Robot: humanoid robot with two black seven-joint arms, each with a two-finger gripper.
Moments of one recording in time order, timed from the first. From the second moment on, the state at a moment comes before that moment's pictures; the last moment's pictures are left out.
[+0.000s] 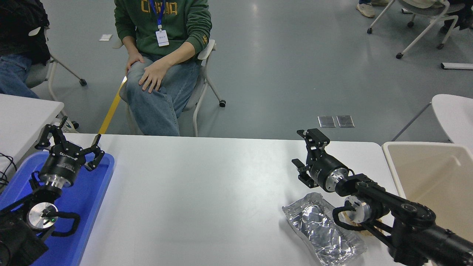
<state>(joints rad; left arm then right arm) -0.56 0.46 -0.57 -0.39 -0.23 -0.70 -0.60 0.62 -0.44 0.33 1.21 -0.43 -0.23 0.19</state>
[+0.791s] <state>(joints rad) -0.56 0.46 -0.57 -0.39 -0.23 -0.70 -0.60 0.63 -0.91 0.09 1.41 -1.18 -0.26 0.20</state>
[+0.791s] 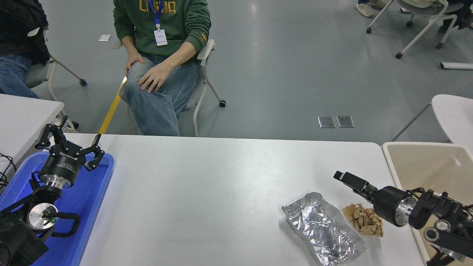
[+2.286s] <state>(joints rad) -0.56 0.46 -0.57 -0.39 -0.23 -0.70 -0.60 0.63 -0.80 -0.09 1.32 -1.53 -0.24 0.20</state>
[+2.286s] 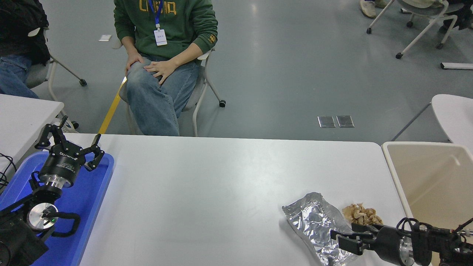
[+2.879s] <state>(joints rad) -0.56 0.46 -0.57 -0.39 -0.23 -0.70 -0.60 0.67 -0.79 -0.07 1.25 -1.52 -0.23 0.20</state>
